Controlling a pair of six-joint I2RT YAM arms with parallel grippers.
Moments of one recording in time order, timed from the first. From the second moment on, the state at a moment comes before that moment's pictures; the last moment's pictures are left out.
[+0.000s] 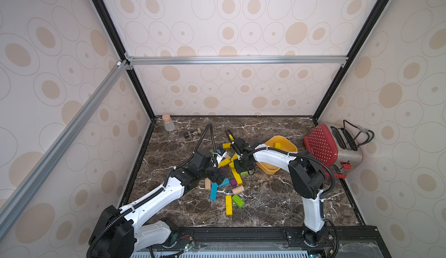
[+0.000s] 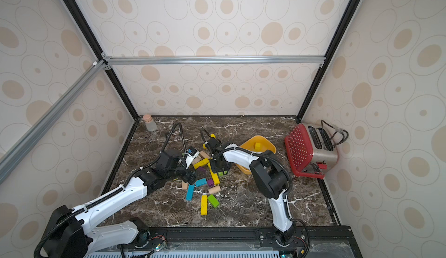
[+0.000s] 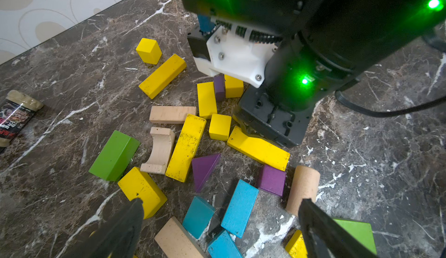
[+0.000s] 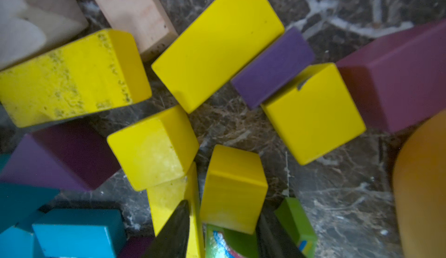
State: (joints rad) left arm -0.63 1.17 0.74 -0.28 0.08 0.09; right arm 0.73 2.03 1.48 -0.78 0.01 0.45
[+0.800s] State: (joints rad) left arm -0.63 1.18 0.74 -0.26 0.11 0.09; right arm 0.73 2.08 1.55 -0.79 0.06 0.44
